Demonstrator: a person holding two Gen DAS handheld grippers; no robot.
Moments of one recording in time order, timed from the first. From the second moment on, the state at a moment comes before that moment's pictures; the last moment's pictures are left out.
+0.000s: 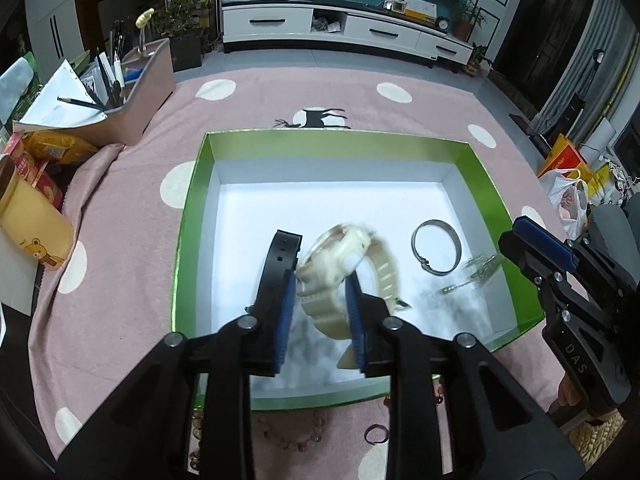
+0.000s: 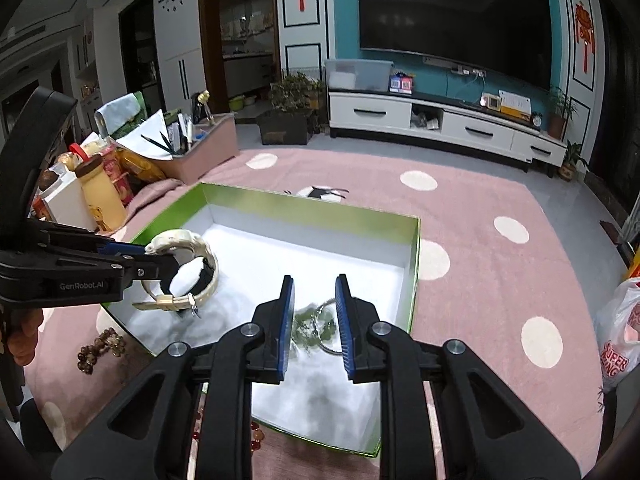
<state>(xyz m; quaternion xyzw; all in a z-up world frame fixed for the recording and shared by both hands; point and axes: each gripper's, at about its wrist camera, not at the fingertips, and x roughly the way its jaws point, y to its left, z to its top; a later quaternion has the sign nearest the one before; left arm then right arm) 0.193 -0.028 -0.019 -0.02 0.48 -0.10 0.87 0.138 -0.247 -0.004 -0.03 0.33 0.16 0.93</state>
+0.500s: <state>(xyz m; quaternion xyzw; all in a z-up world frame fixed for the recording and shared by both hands) 0.178 -0.021 -0.007 -0.03 0.46 -0.10 0.88 0.121 -0.272 0.000 0.00 0.33 0.14 0.94</state>
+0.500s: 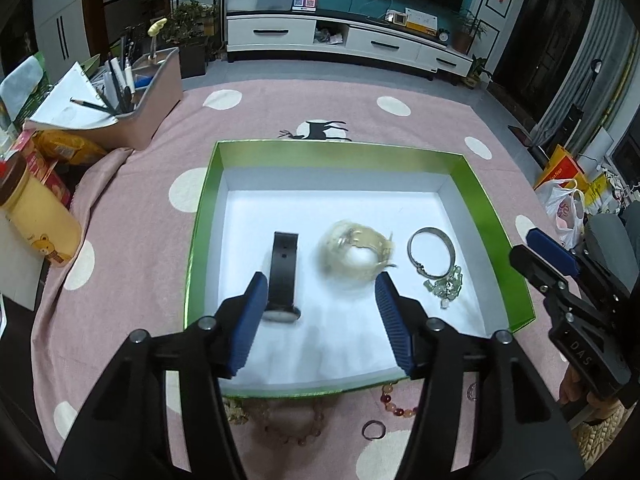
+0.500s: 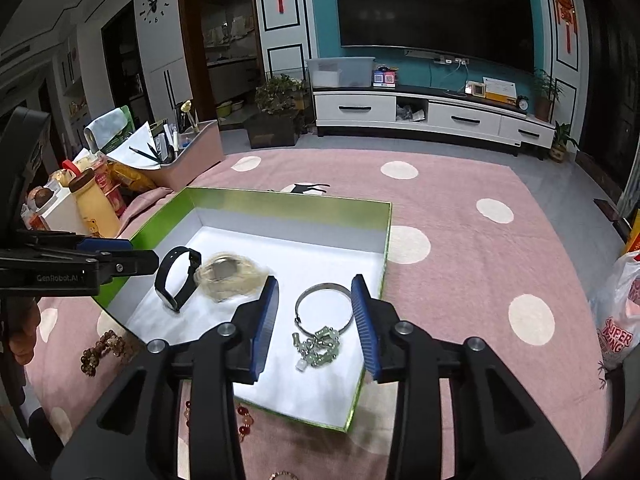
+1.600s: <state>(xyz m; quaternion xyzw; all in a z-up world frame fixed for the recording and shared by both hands) 0.118 -0.012 0.008 -0.02 0.44 -0.08 0.89 0.047 -0.275 0.020 0.01 0.31 0.14 0.94</state>
